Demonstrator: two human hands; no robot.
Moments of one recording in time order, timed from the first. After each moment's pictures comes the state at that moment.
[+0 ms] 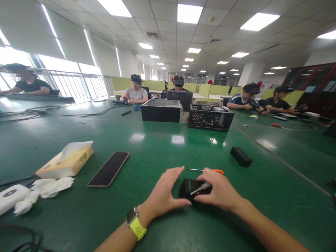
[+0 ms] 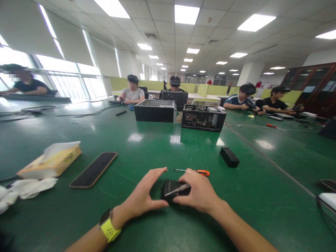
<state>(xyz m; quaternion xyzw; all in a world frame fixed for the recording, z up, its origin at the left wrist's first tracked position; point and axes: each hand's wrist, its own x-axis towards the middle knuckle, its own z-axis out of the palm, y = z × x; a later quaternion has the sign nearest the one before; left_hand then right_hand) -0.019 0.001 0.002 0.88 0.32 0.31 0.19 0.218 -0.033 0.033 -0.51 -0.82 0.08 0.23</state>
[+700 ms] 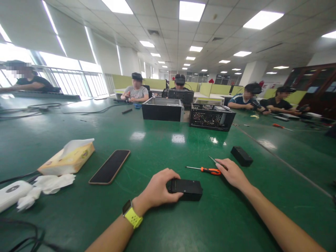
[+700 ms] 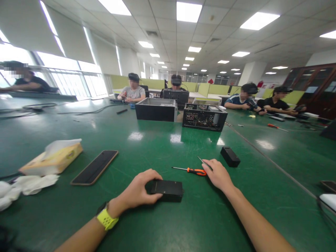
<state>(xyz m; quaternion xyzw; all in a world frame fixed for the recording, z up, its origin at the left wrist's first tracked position) -0.032 0.009 0.012 0.87 0.34 0.28 0.20 0.321 0.025 -0.021 -0.64 -0.71 0.09 0.29</state>
